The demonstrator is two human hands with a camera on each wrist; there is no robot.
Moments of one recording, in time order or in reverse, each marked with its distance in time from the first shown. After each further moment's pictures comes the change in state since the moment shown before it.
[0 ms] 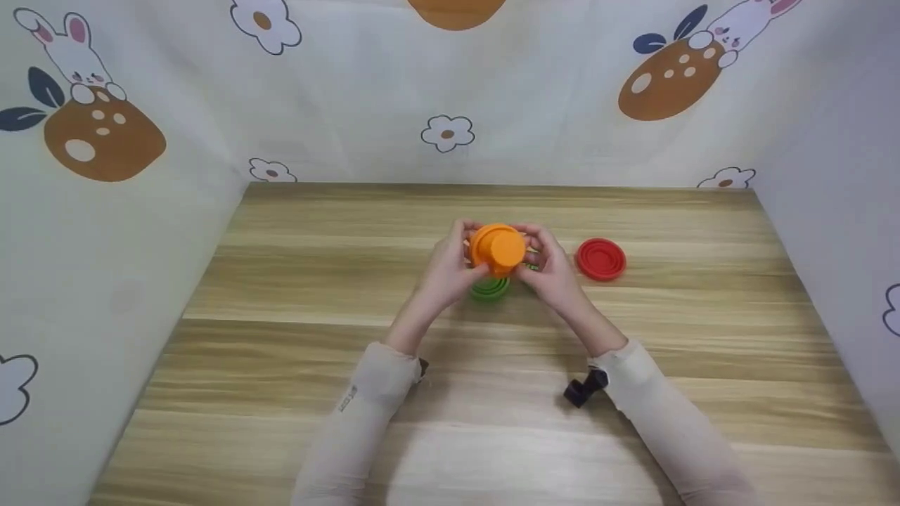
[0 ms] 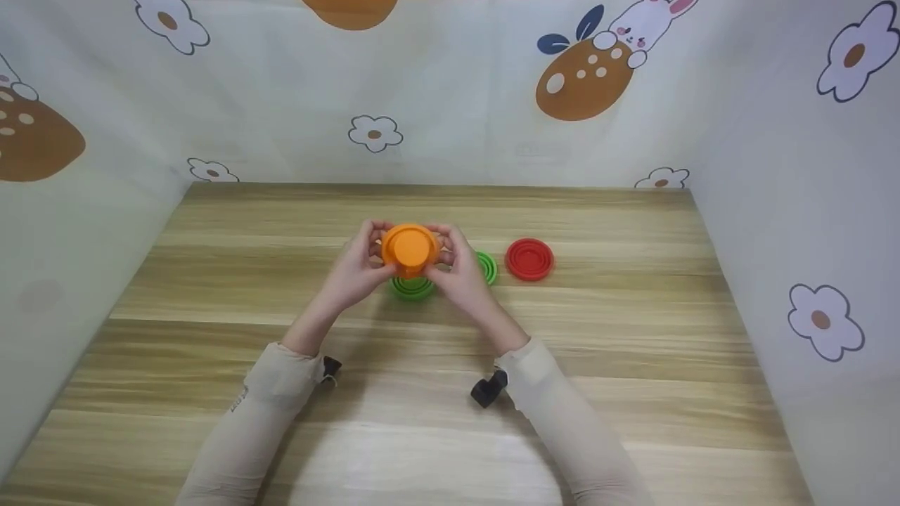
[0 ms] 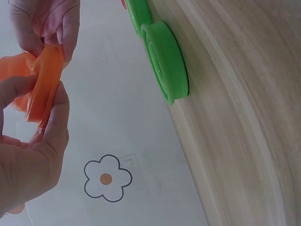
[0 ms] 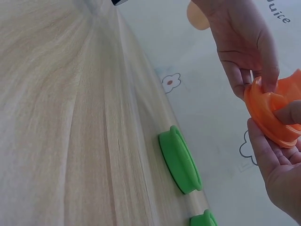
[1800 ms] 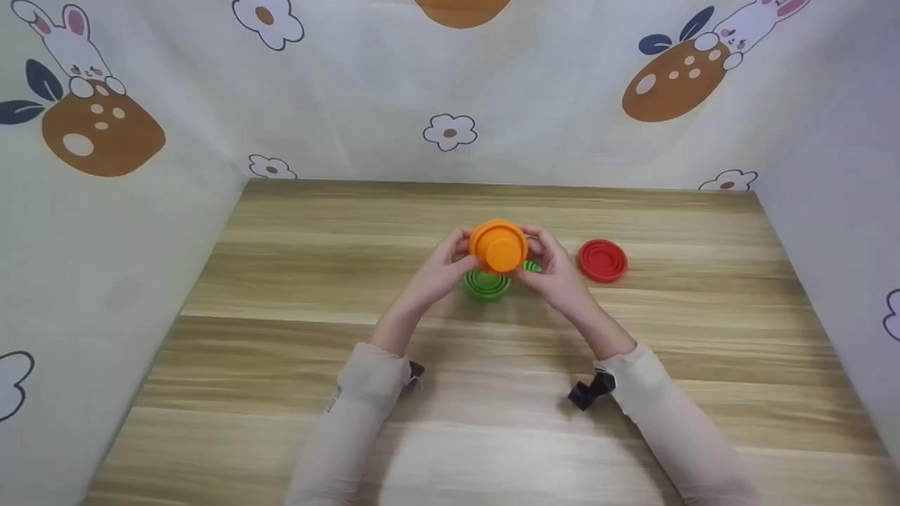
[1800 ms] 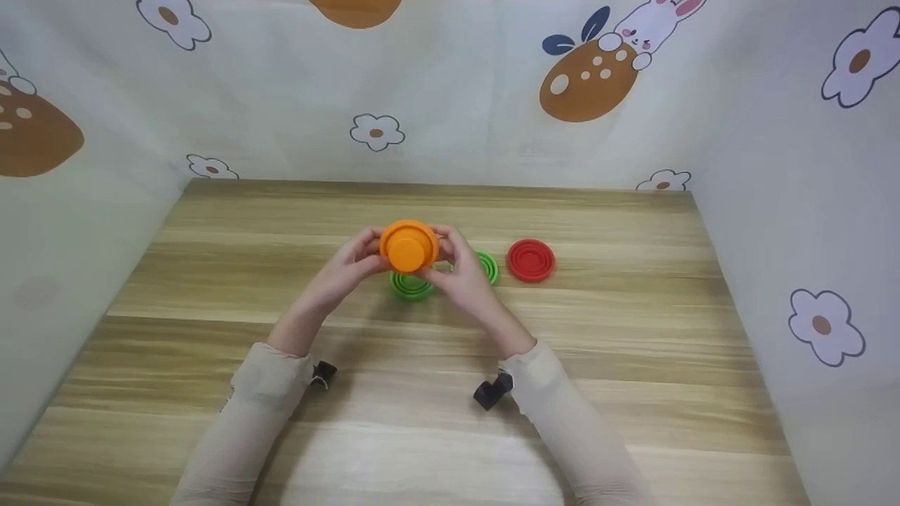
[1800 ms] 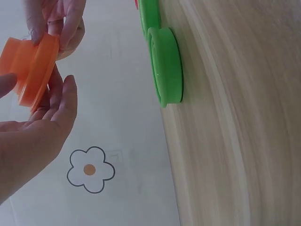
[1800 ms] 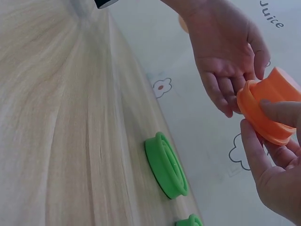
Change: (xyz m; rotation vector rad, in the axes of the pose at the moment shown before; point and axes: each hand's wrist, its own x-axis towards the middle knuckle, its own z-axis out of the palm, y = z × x) left_hand -0.005 -0.011 -0.013 -0.401 -0.175 -0.036; right_hand -0.003 -0.009 -0.003 -0.104 -0.052 0.039
